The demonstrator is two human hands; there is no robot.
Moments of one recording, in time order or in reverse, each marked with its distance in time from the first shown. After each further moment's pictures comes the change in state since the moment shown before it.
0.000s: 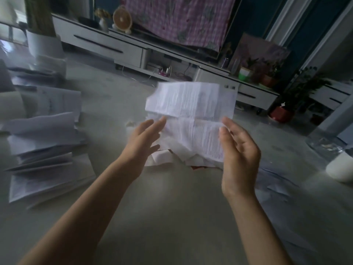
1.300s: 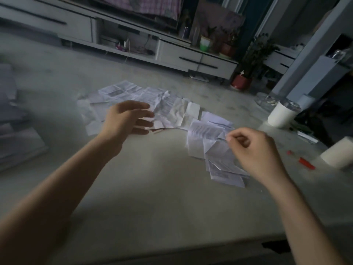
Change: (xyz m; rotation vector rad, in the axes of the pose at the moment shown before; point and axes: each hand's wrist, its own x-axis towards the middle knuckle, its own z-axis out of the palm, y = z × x) left_hand -0.046 -0.001 0.058 0.159 -0.072 0.004; right_hand -0.040 -0.045 -0.149 -0.976 -0.153 0.016
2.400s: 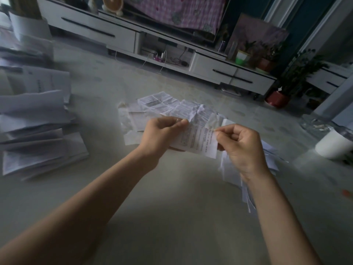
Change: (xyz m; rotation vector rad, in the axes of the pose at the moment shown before) left_hand 0.010 -0.008 -0.005 -0.062 0.016 0.115; right_hand 0.057 -0.056 0.087 0.738 -0.158 0.042
